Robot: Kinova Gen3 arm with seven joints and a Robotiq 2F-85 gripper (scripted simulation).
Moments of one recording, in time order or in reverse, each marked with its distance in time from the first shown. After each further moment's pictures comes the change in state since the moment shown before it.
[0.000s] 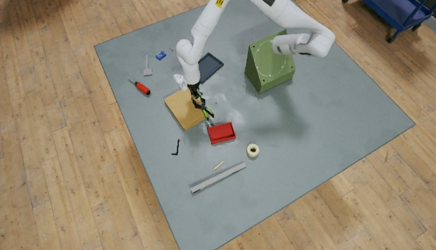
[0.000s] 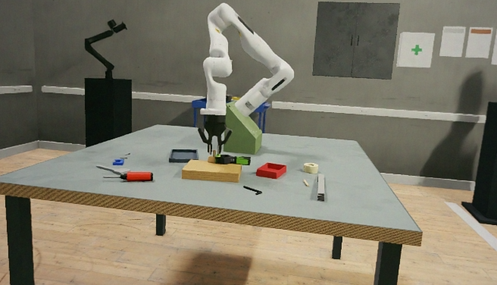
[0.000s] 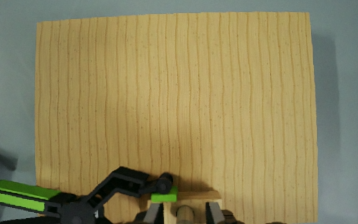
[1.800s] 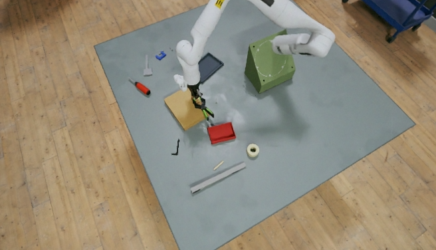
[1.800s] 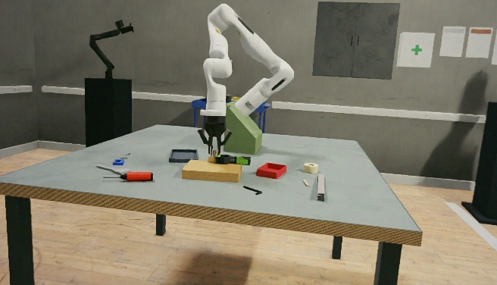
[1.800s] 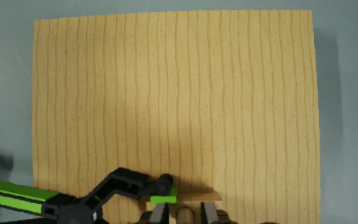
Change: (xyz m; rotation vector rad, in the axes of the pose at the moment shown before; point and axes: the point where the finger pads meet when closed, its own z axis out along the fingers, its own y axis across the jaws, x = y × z) arm 0.000 0.000 0.004 0.000 0.000 0.000
